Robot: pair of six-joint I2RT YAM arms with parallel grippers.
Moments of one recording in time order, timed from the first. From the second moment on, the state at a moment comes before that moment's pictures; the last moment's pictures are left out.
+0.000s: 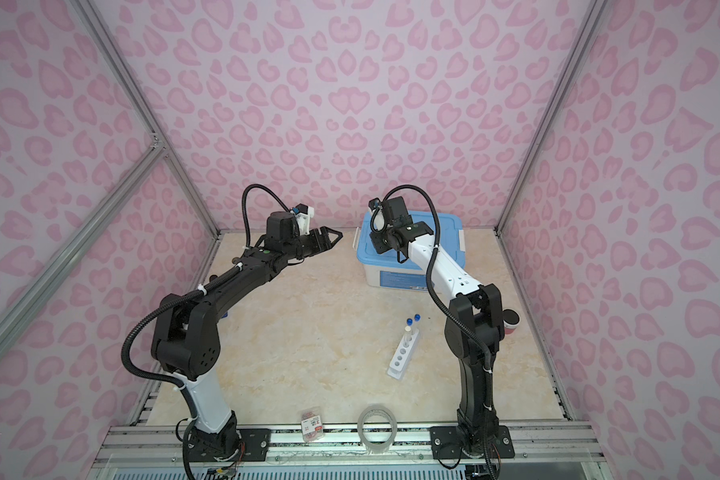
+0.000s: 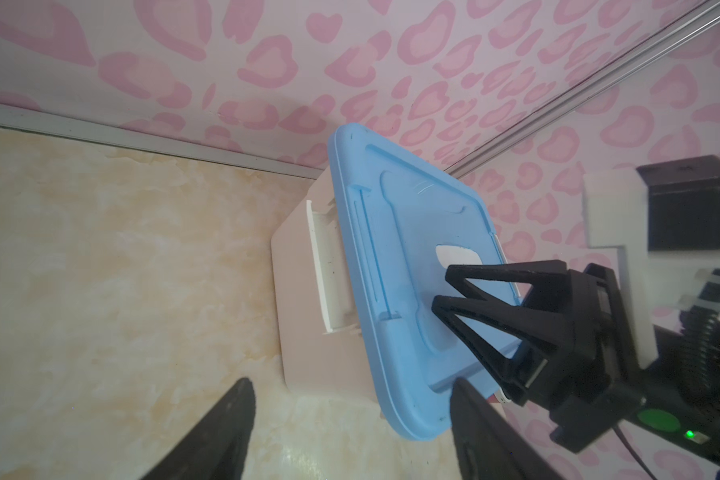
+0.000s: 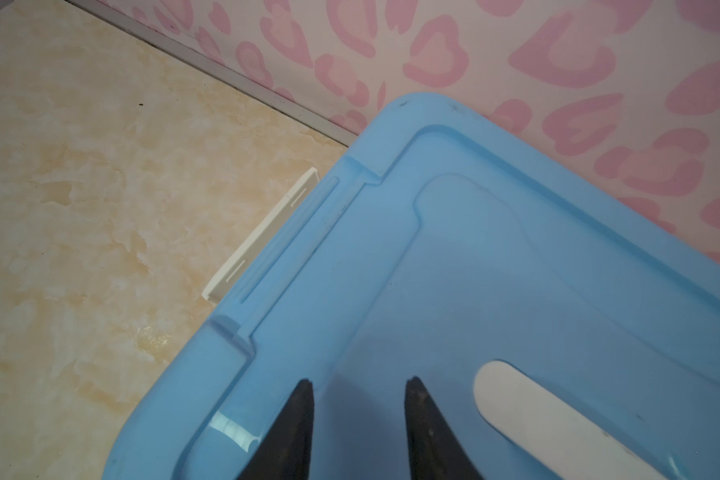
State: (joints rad) left arm -0.34 1.91 1.51 -0.04 0.49 -0.63; right arm 0.41 2.02 1.90 -0.64 0.02 -0.11
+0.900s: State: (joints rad) left arm -0.33 2.20 1.71 0.10 0.74 -0.77; right arm 0.42 2.05 1.90 -0.61 0.02 -0.12
